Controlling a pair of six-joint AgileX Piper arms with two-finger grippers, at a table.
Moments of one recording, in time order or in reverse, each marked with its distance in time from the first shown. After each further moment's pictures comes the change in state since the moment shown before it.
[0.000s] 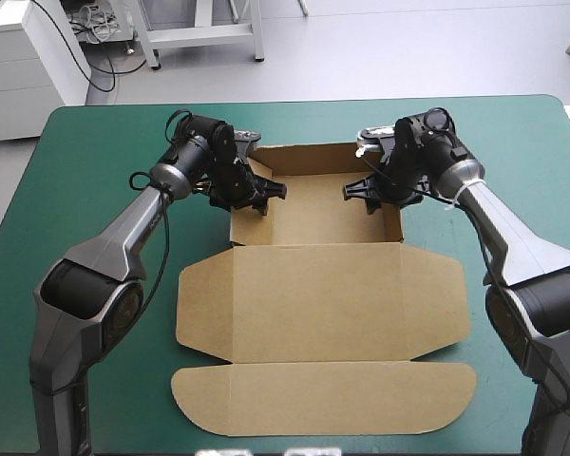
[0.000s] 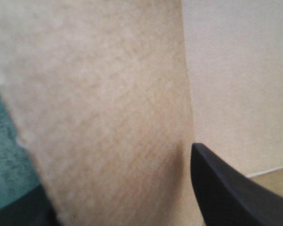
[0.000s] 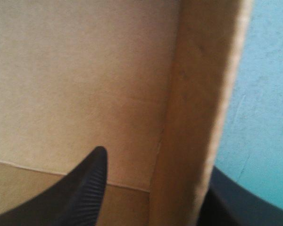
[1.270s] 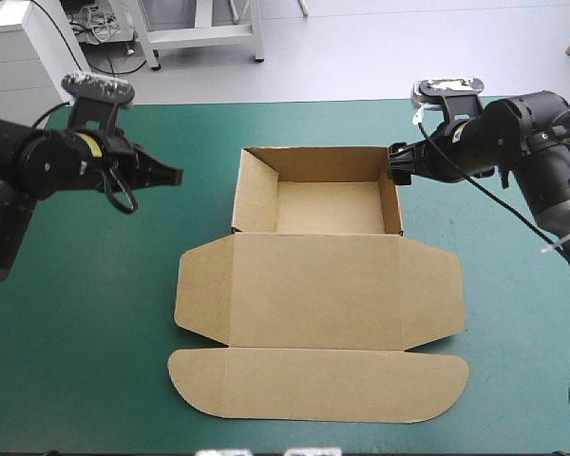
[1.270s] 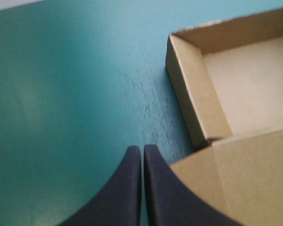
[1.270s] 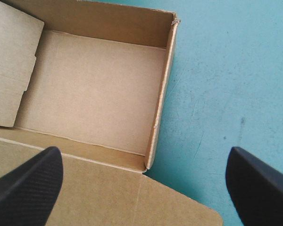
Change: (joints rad) left arm 0.092 -0.707 0.234 0.168 0.007 0.153; right arm -0.061 -0.402 0.039 0.022 0.034 -0.026
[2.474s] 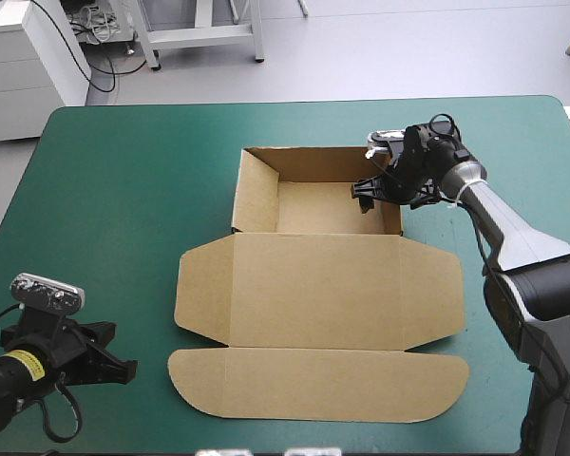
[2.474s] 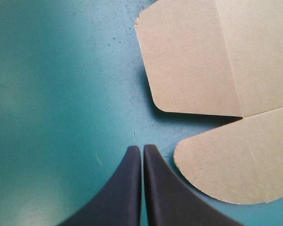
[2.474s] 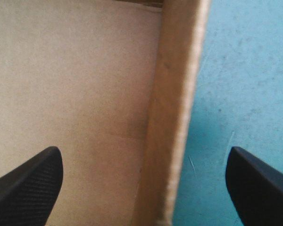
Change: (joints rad) left arm 0.000 -0.780 0.916 -0.060 -0.155 0.004; right arm 0.000 0.459 0.009 0.002 -0.176 0.004
